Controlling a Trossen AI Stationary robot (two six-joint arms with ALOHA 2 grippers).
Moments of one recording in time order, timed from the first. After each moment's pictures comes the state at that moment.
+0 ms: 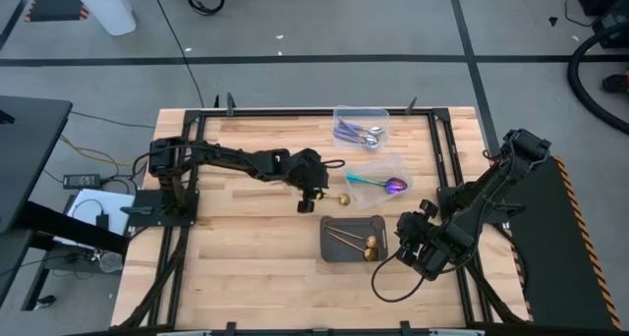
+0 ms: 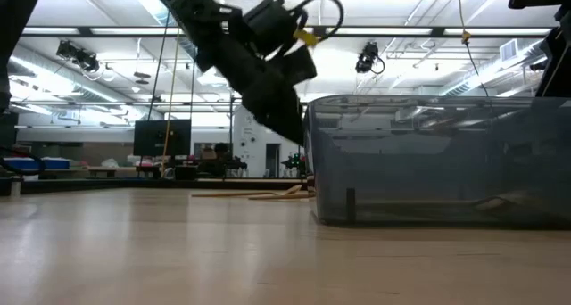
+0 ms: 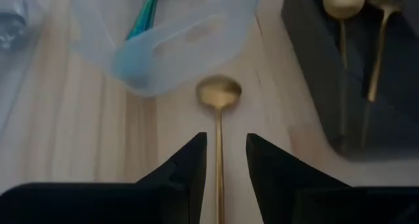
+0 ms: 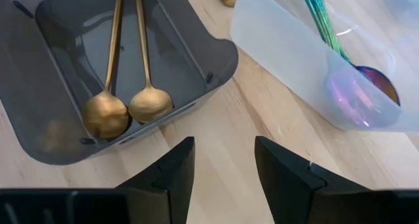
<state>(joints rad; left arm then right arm) 0.13 1.86 1.13 -0.04 0.15 0.23 0.82 1.39 0.88 -1.03 0.59 1.34</state>
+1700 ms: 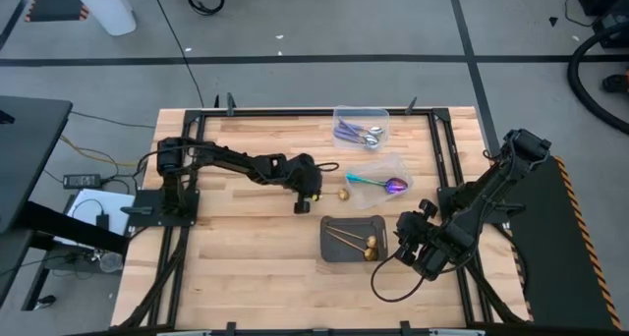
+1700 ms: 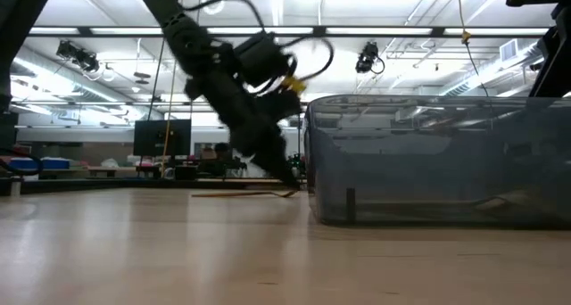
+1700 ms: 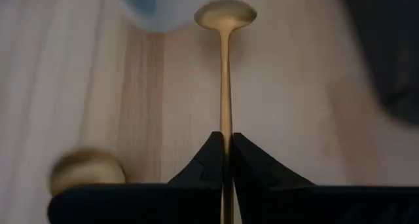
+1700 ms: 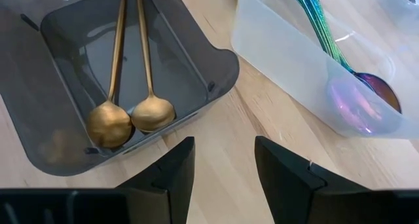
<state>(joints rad) 0.15 1.92 1.02 0.07 0.12 0.18 0.82 1.39 0.88 -1.02 0.61 1.34</state>
